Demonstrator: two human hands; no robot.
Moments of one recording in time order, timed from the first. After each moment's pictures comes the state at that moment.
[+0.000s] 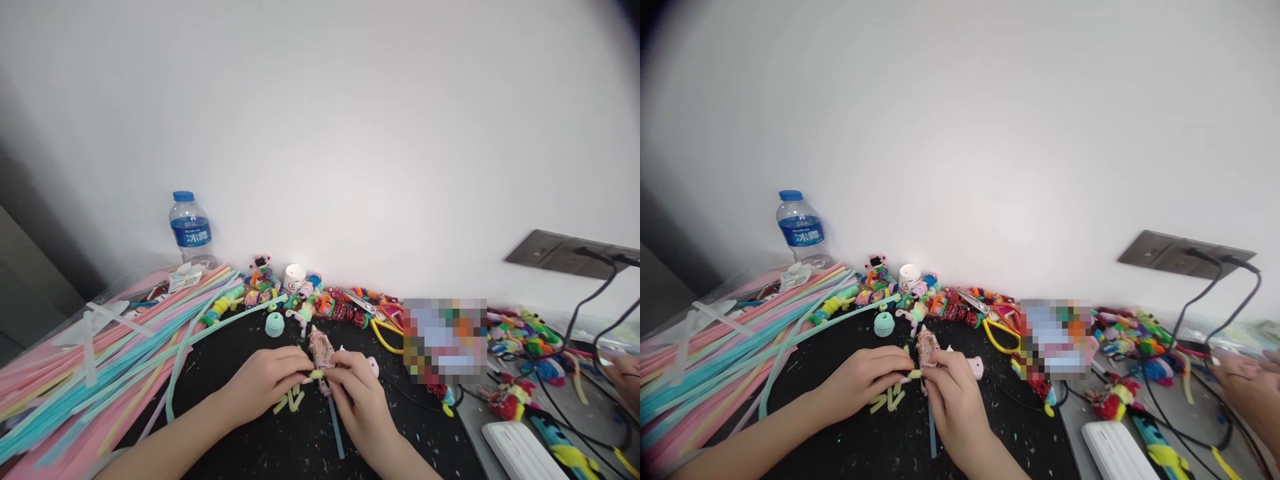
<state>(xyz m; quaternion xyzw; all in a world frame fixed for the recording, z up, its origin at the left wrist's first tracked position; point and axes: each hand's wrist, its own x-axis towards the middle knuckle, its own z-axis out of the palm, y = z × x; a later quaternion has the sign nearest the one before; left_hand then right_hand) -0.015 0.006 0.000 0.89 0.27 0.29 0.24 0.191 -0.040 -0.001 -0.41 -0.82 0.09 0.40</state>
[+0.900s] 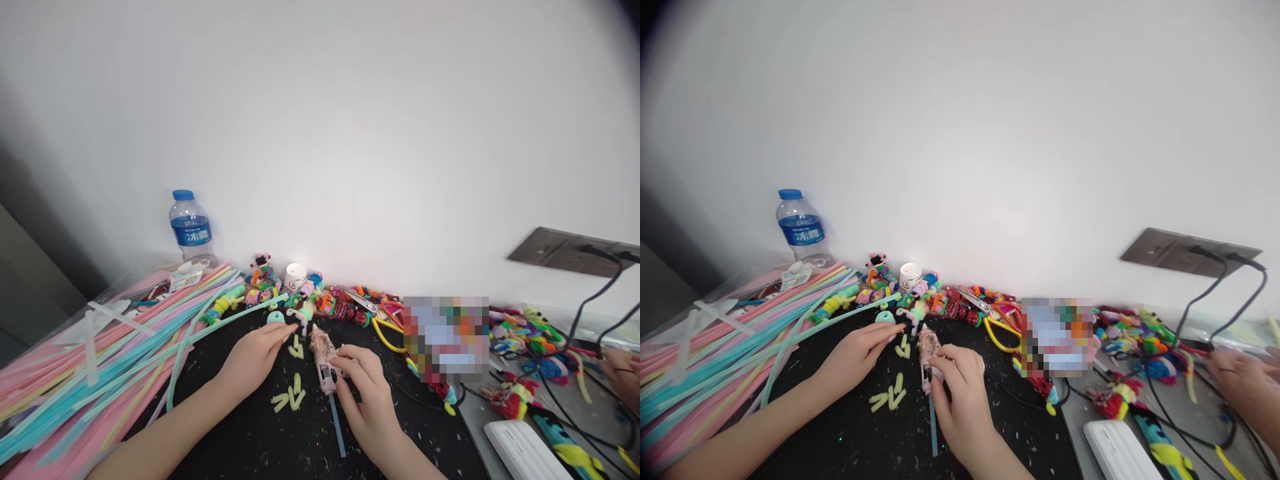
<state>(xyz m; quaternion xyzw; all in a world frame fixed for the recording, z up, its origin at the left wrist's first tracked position) -0.029 0.025 -0.010 0.82 0.46 0.30 0.16 0.195 -0.040 0.001 -0.44 -0.81 0.03 0.39</state>
